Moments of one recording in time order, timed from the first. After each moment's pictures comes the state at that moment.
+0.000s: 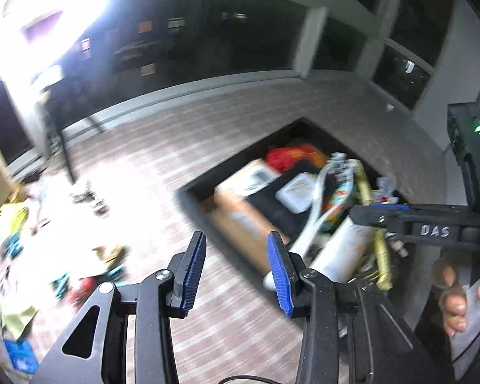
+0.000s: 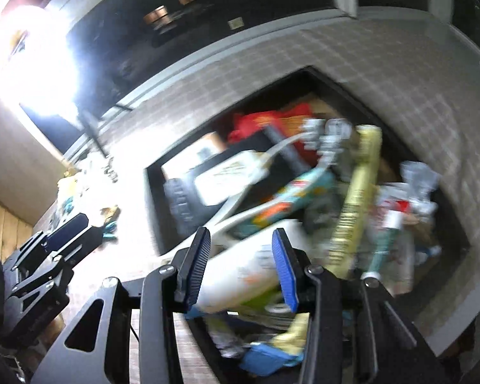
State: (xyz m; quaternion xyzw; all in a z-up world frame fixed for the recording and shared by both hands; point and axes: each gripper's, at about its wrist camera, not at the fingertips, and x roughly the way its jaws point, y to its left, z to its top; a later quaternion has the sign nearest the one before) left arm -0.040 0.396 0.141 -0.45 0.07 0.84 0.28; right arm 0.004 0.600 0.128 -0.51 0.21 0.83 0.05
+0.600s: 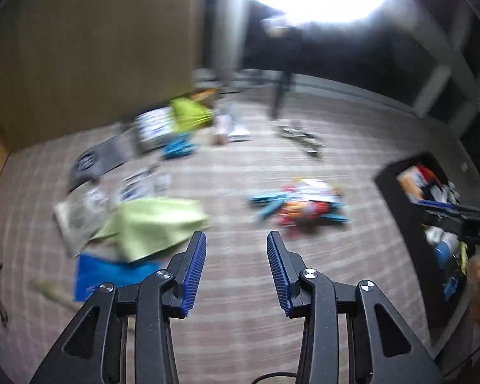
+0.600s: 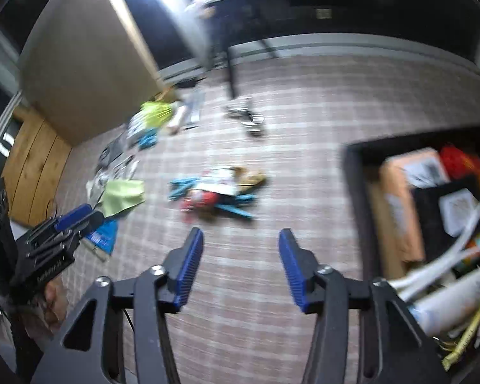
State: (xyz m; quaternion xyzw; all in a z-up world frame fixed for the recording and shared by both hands) left arm -0.047 0.127 0.111 -0.49 -0.02 0.87 0.08; right arm -0.073 0.373 0.125 -0.53 0.10 0.83 -0.12
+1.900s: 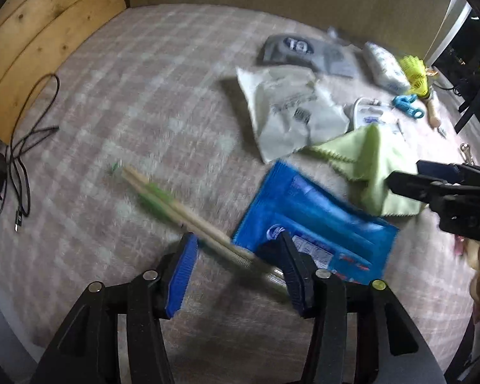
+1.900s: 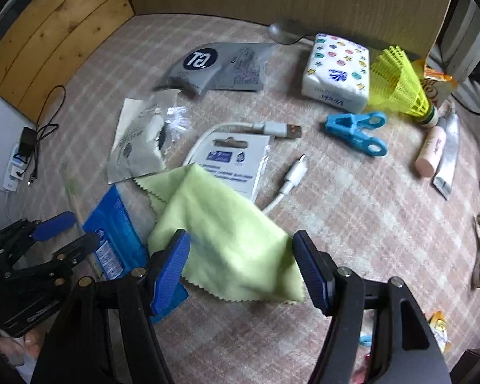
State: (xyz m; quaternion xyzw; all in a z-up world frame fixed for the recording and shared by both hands) left arm -0.016 -0.033 0.005 -0.58 -0.14 0.79 -0.15; right arm -0.188 0.108 0.021 -0.59 -0.13 0.73 -0.31
